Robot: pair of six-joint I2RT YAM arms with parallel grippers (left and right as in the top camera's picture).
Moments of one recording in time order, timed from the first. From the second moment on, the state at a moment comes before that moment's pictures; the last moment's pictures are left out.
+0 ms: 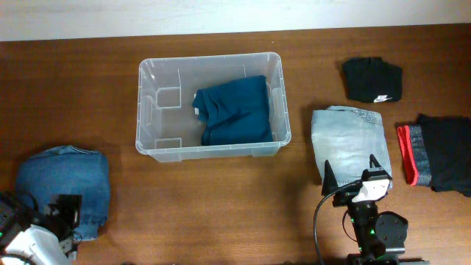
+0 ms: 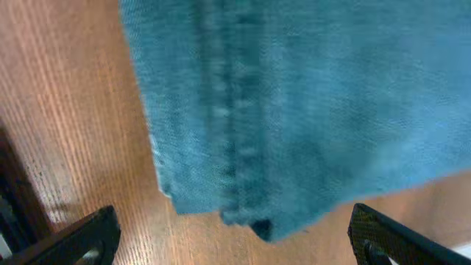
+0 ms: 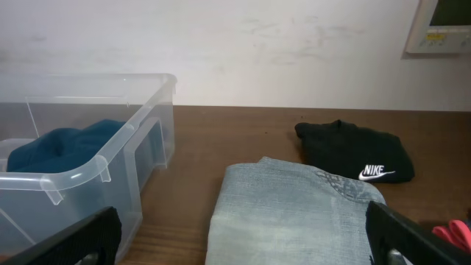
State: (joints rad) left arm 0.94 1.19 0.75 -0.91 0.14 -0.60; right arm -0.03 0.01 0.01 -0.07 -0.11 0.00
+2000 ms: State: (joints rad) left arm 0.70 1.63 0.77 -0.28 0.32 -0.63; right arm -0.03 0.01 0.01 -0.07 -0.11 0.00
